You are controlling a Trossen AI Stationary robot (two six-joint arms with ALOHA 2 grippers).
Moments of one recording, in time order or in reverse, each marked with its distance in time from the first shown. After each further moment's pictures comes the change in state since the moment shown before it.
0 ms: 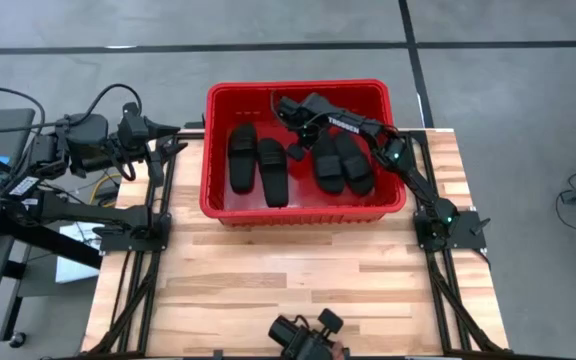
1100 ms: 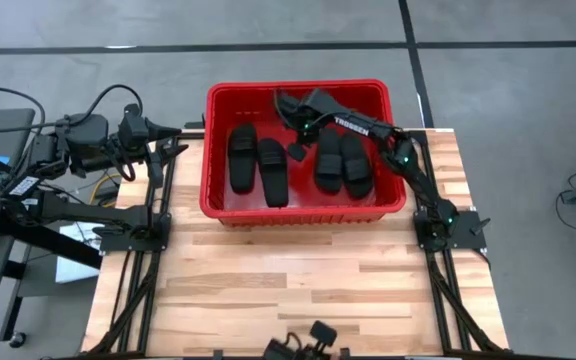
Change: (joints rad) left arm 0.000 0.000 0.000 -0.001 0.026 -0.022; right arm 0.062 -0.125 0.005 -0.044 0.036 -0.052
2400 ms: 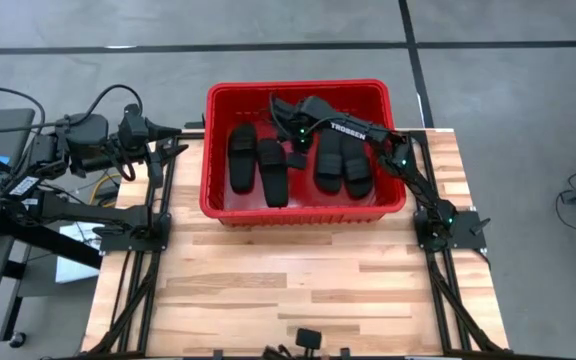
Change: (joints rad) left arm 0.000 0.000 0.000 0.000 0.000 -0.006; right arm 0.047 0.010 0.000 0.041 -0.090 -0.300
